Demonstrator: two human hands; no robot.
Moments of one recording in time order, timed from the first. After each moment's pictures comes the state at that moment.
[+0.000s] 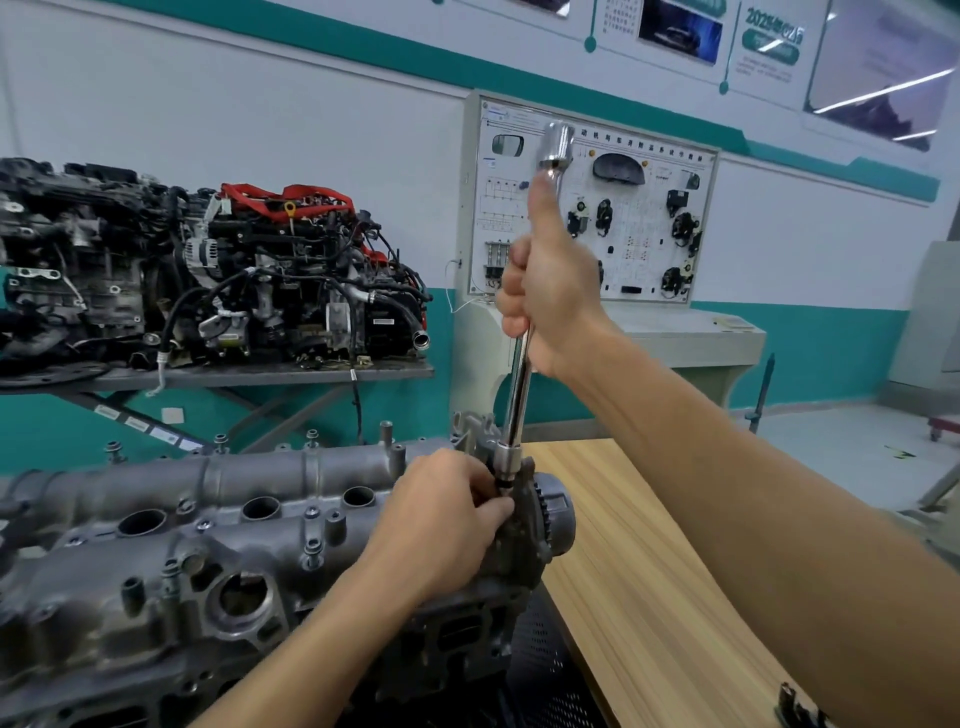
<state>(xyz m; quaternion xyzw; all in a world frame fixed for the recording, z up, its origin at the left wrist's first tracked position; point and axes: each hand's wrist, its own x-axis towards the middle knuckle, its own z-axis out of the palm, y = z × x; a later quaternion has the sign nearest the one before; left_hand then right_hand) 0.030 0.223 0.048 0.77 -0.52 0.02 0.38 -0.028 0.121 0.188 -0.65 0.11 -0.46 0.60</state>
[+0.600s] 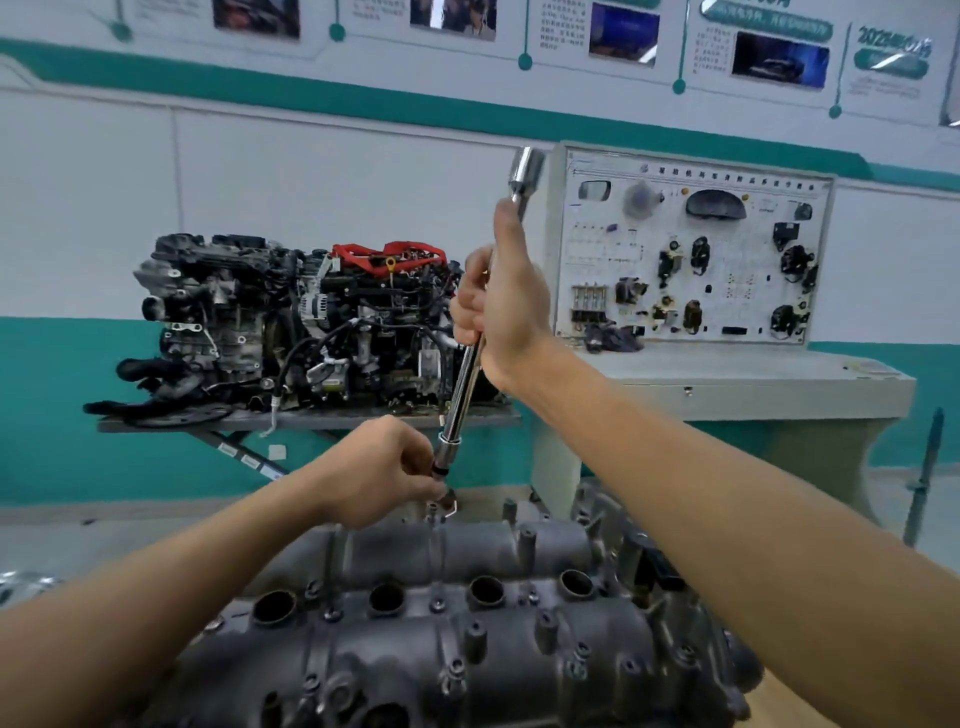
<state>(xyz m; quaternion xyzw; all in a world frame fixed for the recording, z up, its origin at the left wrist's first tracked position) 0.218 0.266 0.111 0.79 -0.54 0.02 0.28 0.126 0.152 0.207 -0.62 -0.07 -0.42 0.66</state>
